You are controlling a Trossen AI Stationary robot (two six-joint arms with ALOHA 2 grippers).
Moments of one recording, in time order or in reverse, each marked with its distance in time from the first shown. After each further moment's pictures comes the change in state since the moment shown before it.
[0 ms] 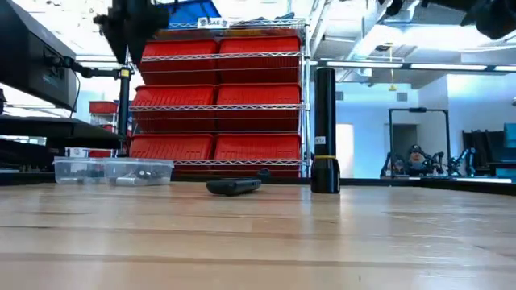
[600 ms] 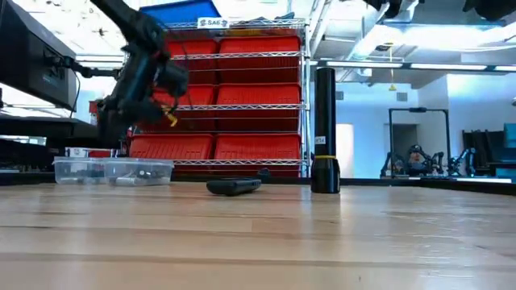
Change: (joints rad) left arm 0.312 0.180 -0.466 0.345 0.142 0.253; right arm 0.003 -0.008 0.082 -0.215 0.121 0.038
